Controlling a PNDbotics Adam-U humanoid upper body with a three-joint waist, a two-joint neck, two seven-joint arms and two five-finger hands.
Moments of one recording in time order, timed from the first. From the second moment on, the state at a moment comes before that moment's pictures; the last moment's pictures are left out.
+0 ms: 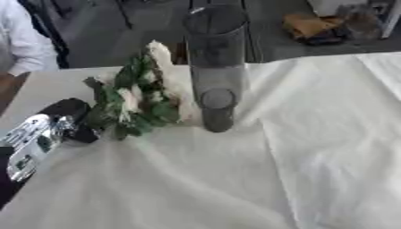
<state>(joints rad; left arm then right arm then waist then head) -0.92 0.58 -0.35 -1.12 -0.91 0.46 -0.40 -0.26 -0.23 -0.21 -1.98 -0.19 -0.54 -0.07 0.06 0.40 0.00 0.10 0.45</state>
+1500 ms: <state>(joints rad) -0.91 0.66 -0.36 -1.35 -0.81 0.48 -0.56 -0.25 -0.23 -0.21 -1.98 -0.19 -0.52 -0.09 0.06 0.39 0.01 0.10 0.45</state>
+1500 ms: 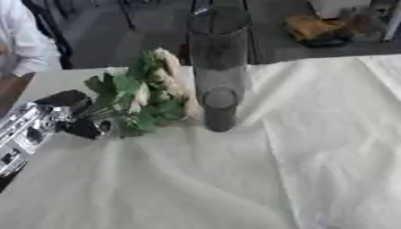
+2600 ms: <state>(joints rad) -0.85 0.70 -0.31 -1.50 -0.73 0.60 -0.35 -0.25 -0.23 -0.21 -1.98 -0.19 -0.52 -0.09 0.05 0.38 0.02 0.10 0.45</state>
